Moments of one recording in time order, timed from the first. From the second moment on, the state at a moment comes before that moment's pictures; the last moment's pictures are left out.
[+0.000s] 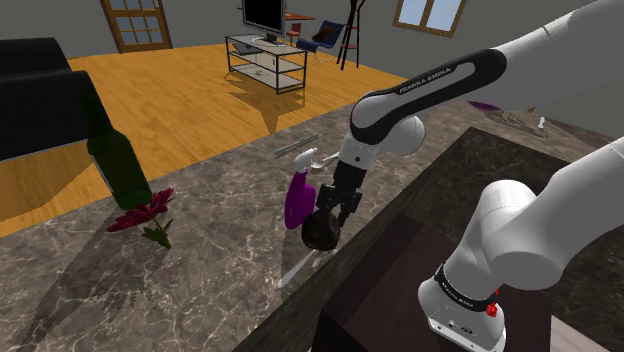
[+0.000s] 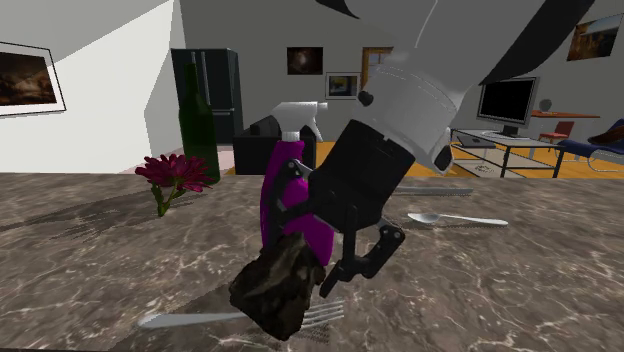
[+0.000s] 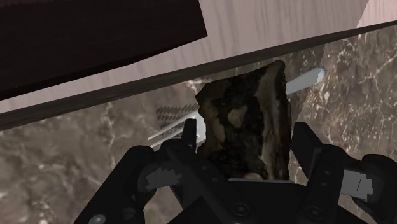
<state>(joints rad) 0.26 -0.42 -0.17 -2.77 0.65 2.19 -0.06</state>
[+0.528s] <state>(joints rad) 0.24 -0.50 -0.15 -2.73 0.59 2.08 0.03</state>
